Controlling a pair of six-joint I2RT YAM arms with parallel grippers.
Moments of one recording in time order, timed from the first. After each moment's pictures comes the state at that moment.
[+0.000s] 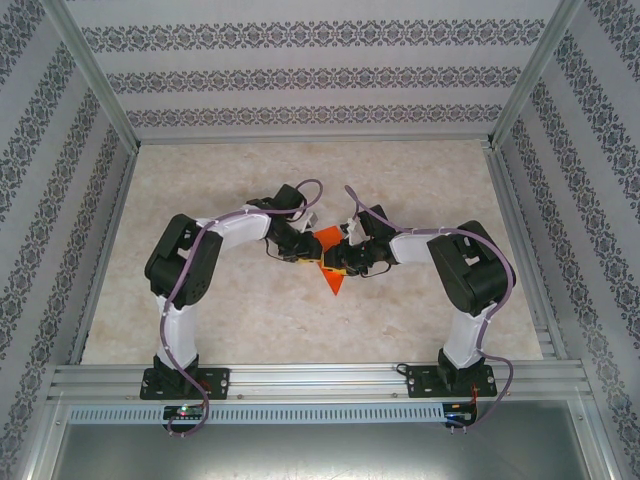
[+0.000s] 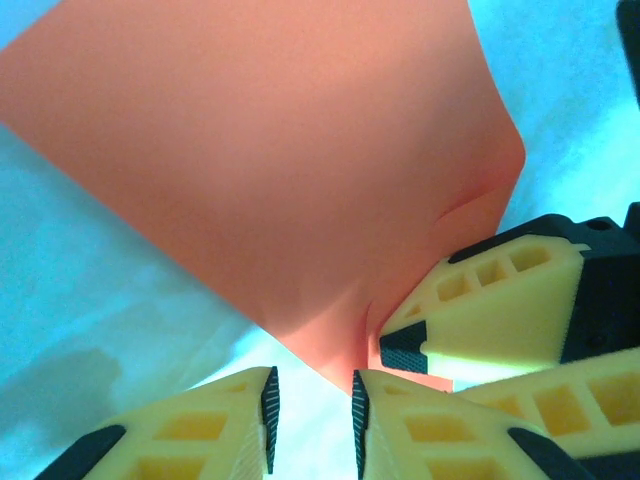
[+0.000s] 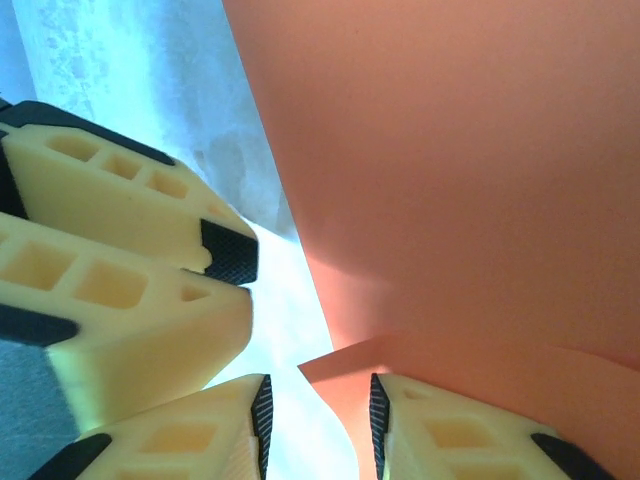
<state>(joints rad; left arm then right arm) -0.49 1.99 1.32 -0.57 0.55 -0.45 0.45 1.86 0.88 -0.04 -0.76 0.67</state>
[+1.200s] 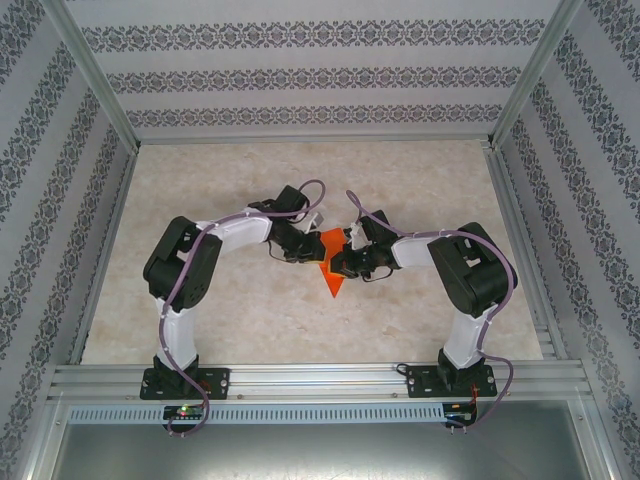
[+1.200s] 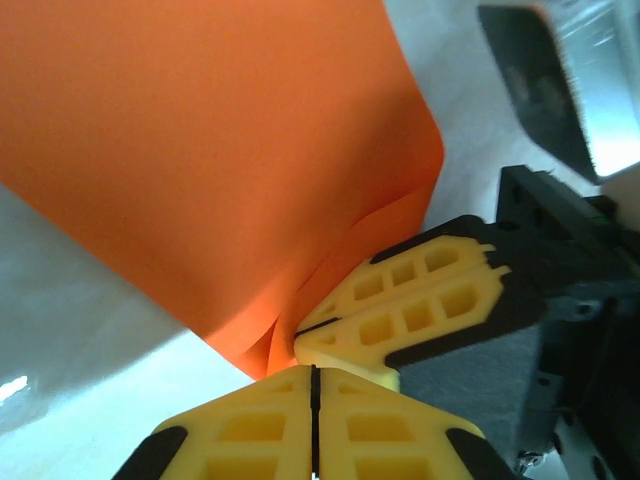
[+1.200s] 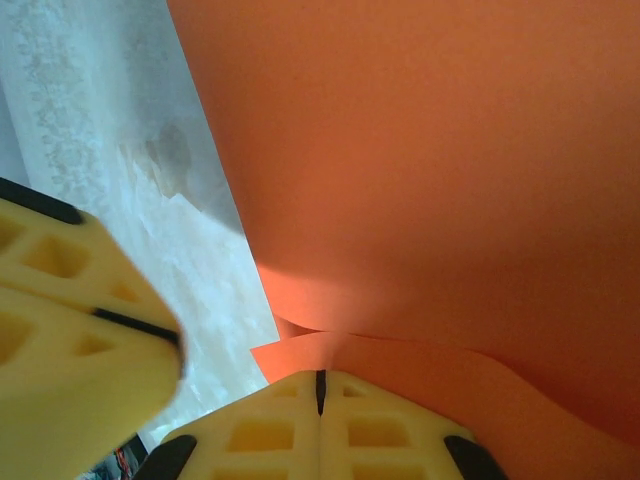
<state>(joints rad) -0.53 1.98 1.29 -0.50 0.62 -0.49 0.45 1.85 0.83 -0.01 -0.72 0.68</state>
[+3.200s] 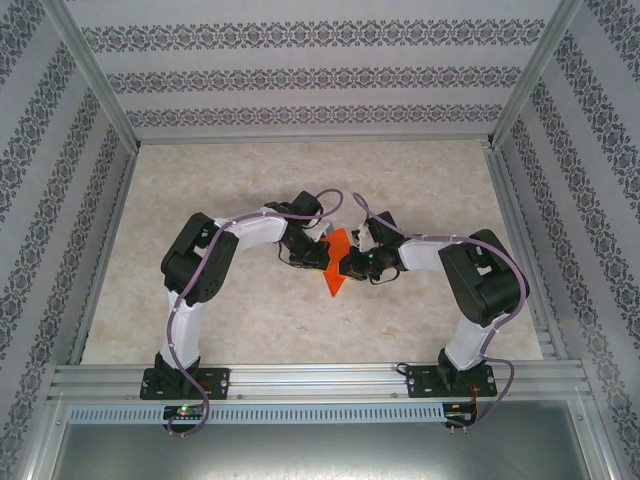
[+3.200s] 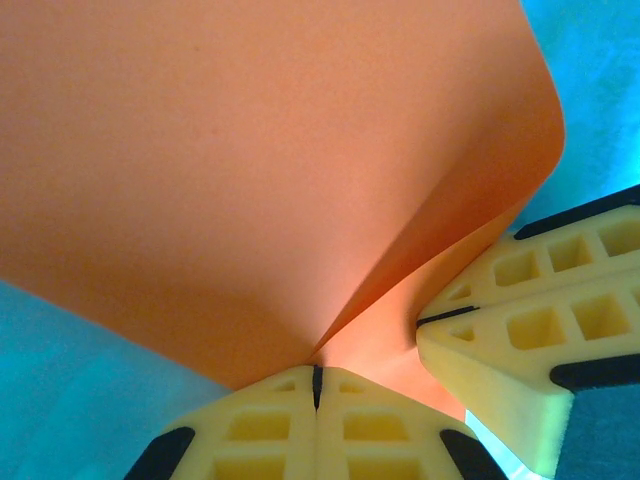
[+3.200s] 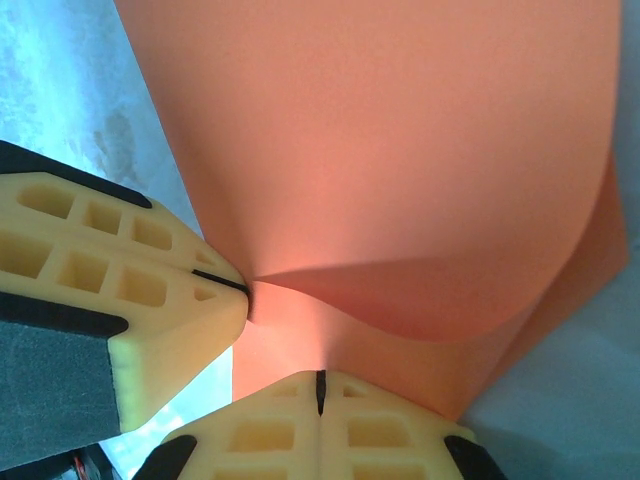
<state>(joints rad) -0.58 2.09 1.40 -0.64 0.52 -0.33 0.43 1.76 0.79 -0.11 -0.64 0.64</state>
